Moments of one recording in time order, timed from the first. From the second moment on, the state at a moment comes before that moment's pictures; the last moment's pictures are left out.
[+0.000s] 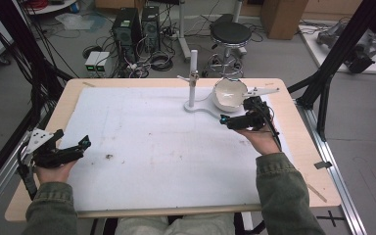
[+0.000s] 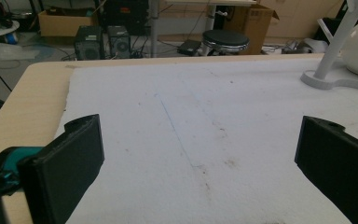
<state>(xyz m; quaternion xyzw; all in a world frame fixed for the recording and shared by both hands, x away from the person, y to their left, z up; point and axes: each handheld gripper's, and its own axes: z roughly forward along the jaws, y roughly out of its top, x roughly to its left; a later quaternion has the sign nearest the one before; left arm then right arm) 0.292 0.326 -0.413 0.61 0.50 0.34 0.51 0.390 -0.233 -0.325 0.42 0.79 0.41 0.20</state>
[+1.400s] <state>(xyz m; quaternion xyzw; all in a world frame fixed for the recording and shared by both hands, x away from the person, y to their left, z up) 0.292 0.325 -0.414 0.62 0.51 0.33 0.51 0.339 -0.295 -0.392 0.45 0.74 0.44 0.25</state>
